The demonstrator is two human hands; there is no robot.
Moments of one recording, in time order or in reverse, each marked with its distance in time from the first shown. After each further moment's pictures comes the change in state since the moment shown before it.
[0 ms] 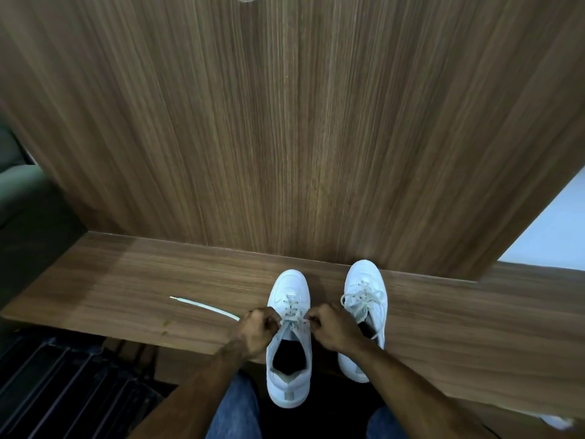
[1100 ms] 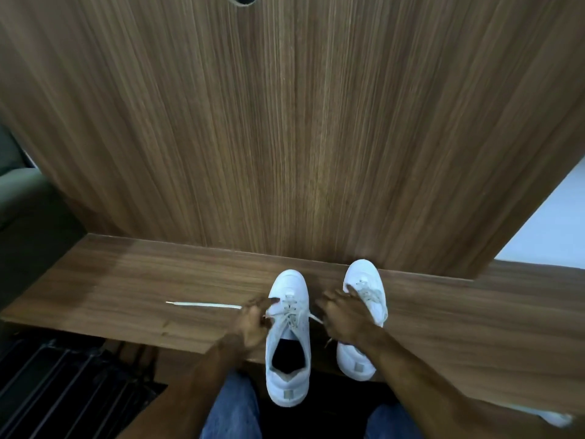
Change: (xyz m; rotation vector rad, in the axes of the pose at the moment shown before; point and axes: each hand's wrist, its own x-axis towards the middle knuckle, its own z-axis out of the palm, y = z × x) left_hand -0.002 0.006 -0.014 0.105 -0.015 0.097; right_hand 0.004 0.024 -0.017 -0.481 -0.070 -0.119
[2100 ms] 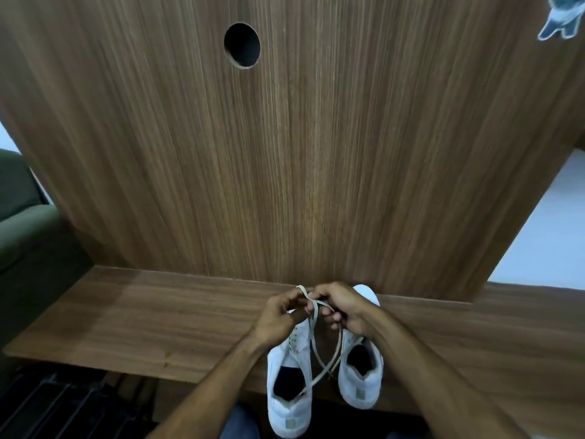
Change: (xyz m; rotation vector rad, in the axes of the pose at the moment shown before) left_hand -0.010 0.110 -0.037 -0.623 0.084 0.235; right_hand -0.009 -0.017 -0.119 1.488 -0.254 0.349
